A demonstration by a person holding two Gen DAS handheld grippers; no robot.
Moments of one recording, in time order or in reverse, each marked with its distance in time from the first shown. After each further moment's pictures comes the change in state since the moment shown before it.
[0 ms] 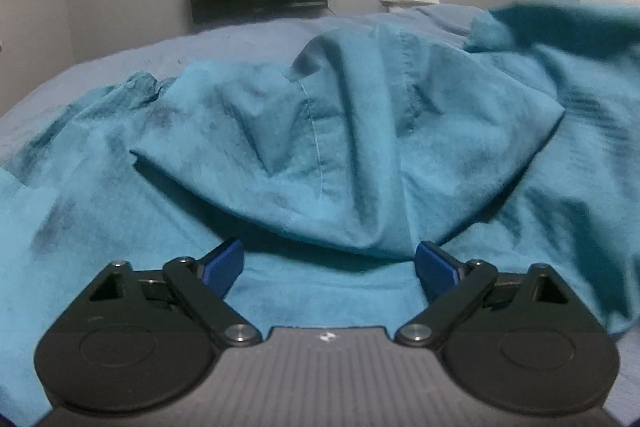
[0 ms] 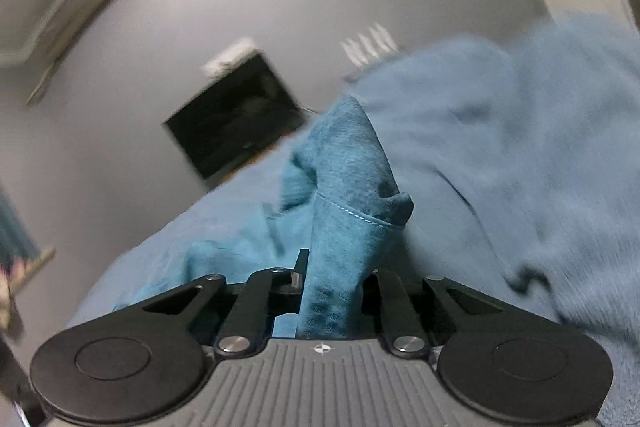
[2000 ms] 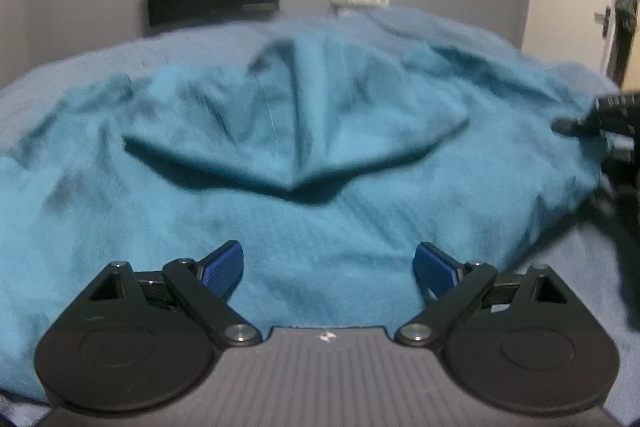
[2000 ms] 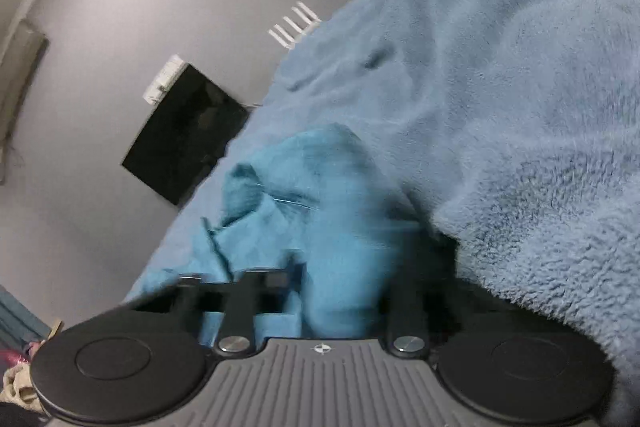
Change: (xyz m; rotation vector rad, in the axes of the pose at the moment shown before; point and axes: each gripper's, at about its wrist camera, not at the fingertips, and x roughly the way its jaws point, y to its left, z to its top) left arm -0.051 -0.003 -0.017 0.040 -0.044 -0.153; right arm -0.004 -0.080 -0.005 0.350 0.056 -0.077
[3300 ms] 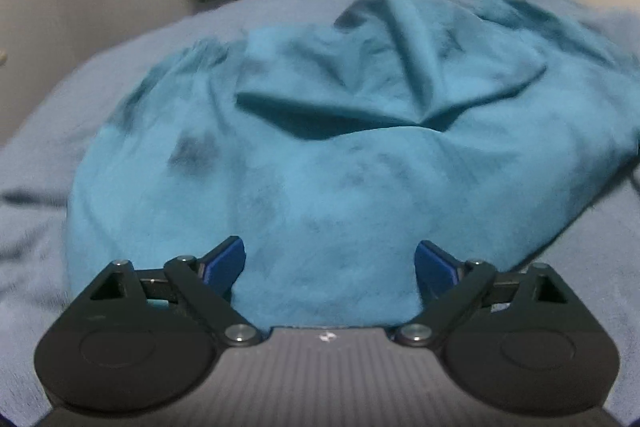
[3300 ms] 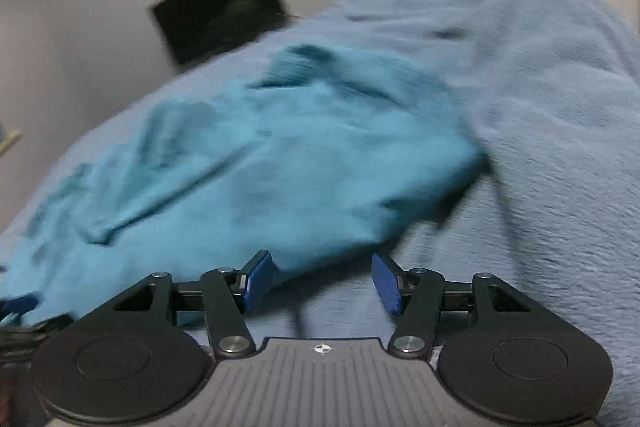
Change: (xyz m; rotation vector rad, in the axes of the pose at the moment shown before) left arm -0.020 0.045 -0.010 0.034 0.162 0.198; right arm -0.047 0.045 -0.058 -0.448 0.223 -0.167
